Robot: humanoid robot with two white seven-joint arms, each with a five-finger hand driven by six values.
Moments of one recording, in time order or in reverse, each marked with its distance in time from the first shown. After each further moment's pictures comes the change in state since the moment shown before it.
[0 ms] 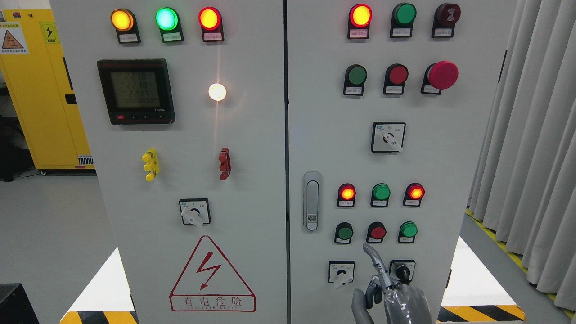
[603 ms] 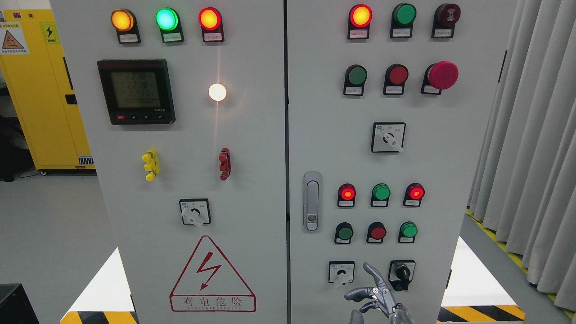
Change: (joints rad) left arm 0.000 0.000 0.000 0.000 0.000 0.000 0.000; right arm 0.087 0.000 0.044 -0.038 -0.472 -0.017 0.173
